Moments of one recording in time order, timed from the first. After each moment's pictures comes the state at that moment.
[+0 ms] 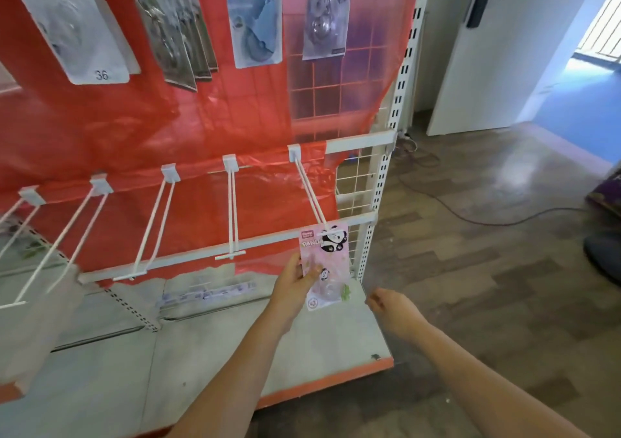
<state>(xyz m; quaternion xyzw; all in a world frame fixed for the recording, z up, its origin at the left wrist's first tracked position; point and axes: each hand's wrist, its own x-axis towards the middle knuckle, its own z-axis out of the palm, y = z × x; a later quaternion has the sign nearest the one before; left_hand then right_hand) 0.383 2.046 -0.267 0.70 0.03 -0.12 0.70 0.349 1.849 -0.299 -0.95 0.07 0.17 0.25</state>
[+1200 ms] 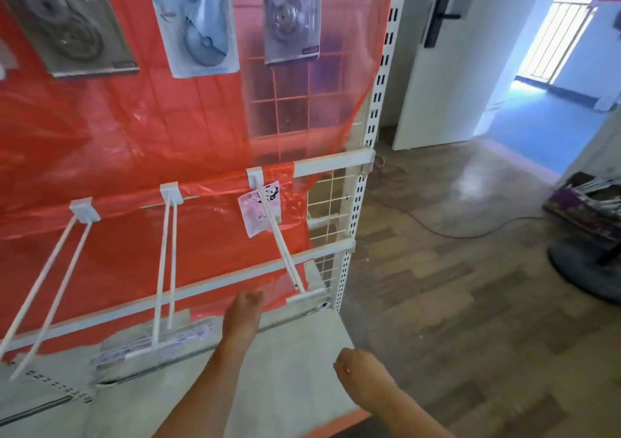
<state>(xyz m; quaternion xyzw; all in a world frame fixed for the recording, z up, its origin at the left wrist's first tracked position) 0.510 2.058 -0.366 0.87 0.13 -0.10 0.47 0.392 1.865 -0.376 -0.95 0.07 0.20 0.21</state>
